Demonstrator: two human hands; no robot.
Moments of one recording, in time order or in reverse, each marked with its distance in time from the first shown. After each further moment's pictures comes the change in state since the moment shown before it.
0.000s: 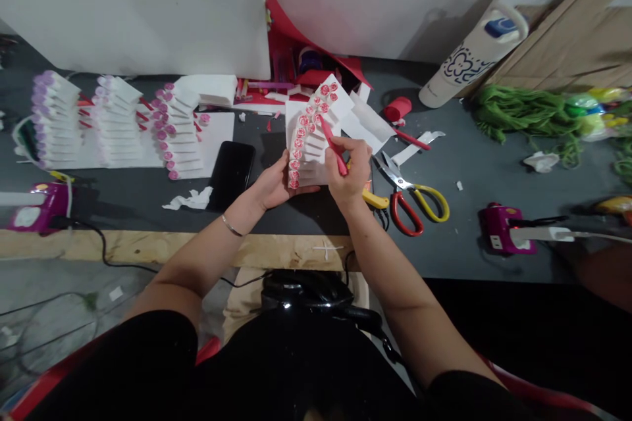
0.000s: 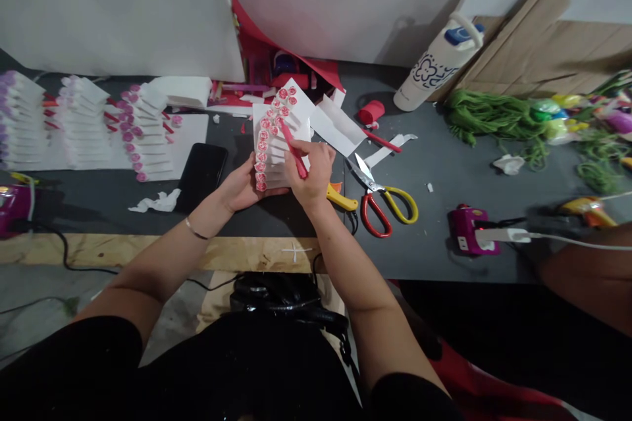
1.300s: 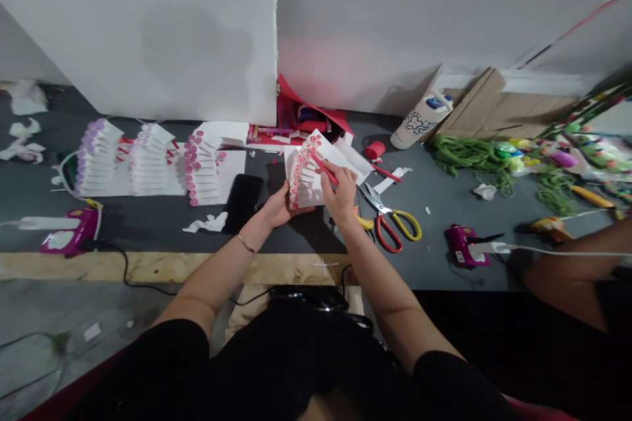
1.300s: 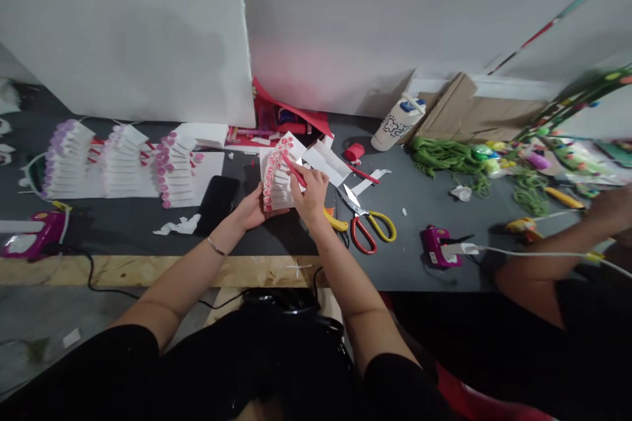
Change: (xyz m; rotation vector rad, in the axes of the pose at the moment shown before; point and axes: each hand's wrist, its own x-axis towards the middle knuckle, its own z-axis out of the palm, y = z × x) left_hand -0.001 0.006 0.000 -0.170 0.161 0.026; right_hand 0.023 -0.016 0.008 -0.165 -0.096 0.100
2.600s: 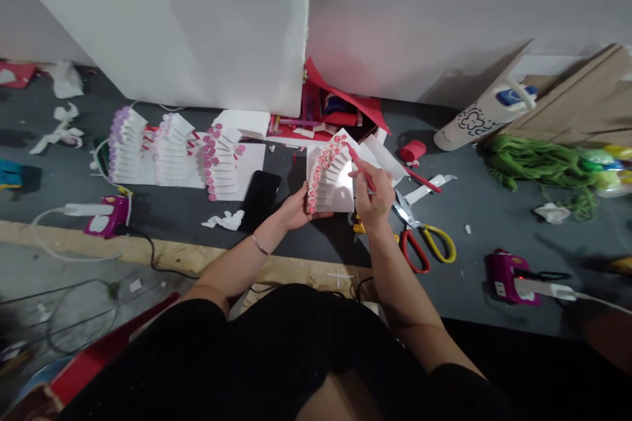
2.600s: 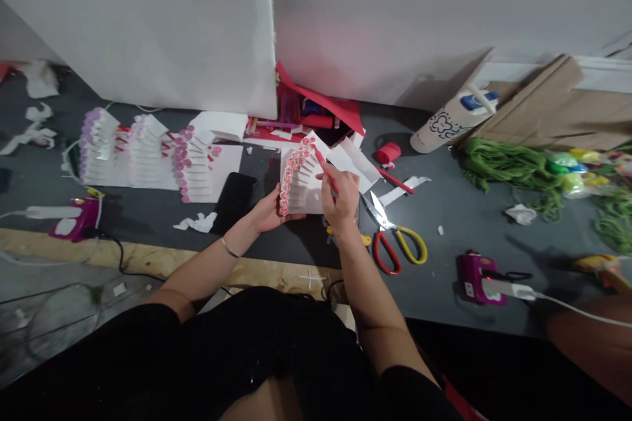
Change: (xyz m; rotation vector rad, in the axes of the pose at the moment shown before) left_hand -0.002 -0.003 0.006 0.061 0.138 -0.055; right_hand 0.016 0.015 -0.012 0.096 -0.007 -0.106
